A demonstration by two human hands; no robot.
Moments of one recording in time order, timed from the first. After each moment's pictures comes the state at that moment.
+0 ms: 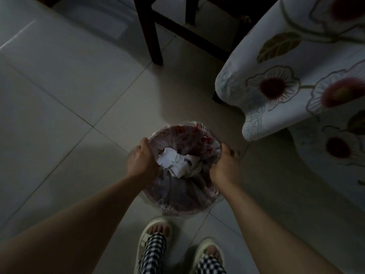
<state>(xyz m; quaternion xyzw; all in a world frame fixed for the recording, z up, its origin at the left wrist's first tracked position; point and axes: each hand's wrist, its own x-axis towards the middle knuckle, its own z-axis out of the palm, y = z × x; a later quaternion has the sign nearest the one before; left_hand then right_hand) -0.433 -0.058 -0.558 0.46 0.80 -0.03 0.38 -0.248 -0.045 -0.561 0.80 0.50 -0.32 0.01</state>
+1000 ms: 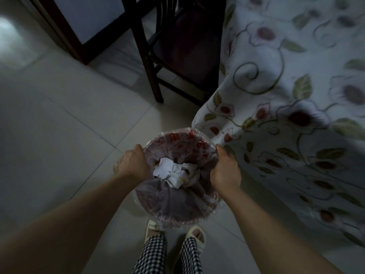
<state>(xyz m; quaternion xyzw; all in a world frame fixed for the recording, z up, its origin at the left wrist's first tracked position) -0.425 -0.076 -0.259 0.47 0.82 -0.09 0.30 -0.224 -0.067 -0.277 0.78 0.57 -0.28 0.01</state>
